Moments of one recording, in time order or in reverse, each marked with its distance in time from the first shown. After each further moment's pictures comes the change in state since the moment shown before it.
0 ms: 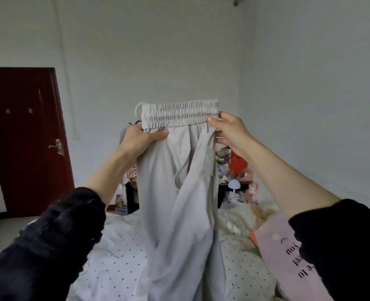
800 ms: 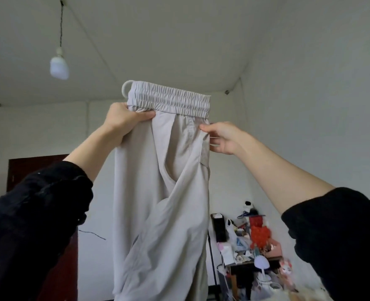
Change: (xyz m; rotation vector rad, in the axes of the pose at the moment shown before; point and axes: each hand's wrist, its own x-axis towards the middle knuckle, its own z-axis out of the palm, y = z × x) left_hand 0.058 0.219 -0.054 0.155 0.183 0.469; right_hand 0.065 -0.175 0.014 0.135 -0.031 -0.011
